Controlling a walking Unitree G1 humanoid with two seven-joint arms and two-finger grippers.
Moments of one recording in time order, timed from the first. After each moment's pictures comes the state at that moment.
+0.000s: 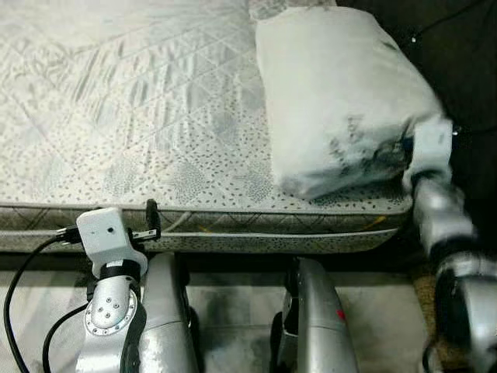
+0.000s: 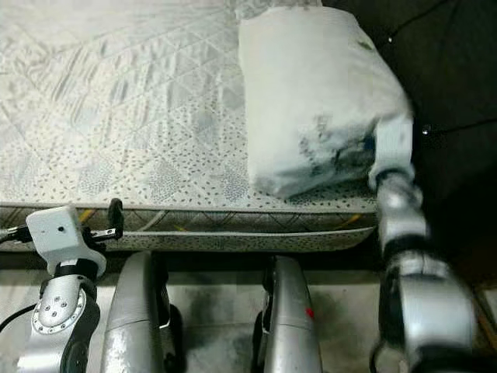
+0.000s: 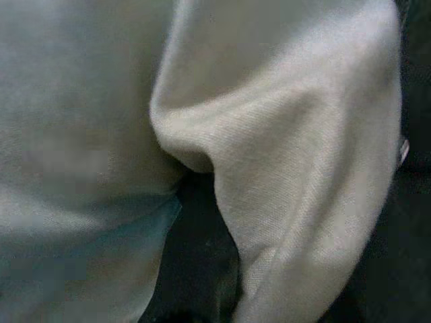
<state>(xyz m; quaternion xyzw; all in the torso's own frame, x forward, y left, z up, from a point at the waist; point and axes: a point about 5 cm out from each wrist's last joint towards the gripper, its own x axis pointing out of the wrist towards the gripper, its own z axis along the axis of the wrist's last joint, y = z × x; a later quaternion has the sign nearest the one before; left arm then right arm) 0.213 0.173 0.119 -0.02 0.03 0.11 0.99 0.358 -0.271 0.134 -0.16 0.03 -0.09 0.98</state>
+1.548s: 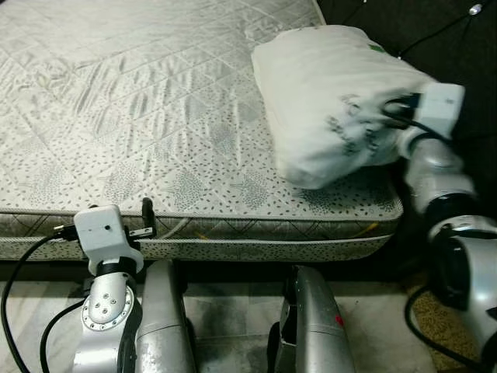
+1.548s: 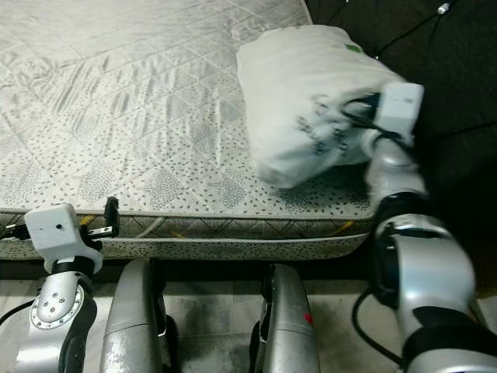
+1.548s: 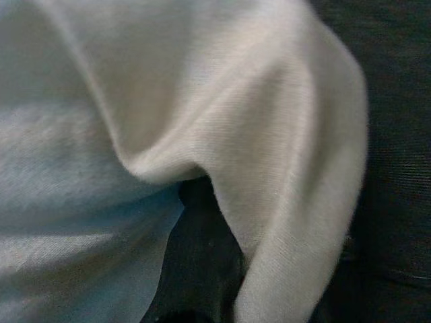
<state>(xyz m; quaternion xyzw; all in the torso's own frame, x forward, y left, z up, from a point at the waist) 0.219 0.181 0.117 -0.01 0.02 0.12 0.99 0.392 -0.271 0.192 -0.05 0.04 -0.16 0.98</state>
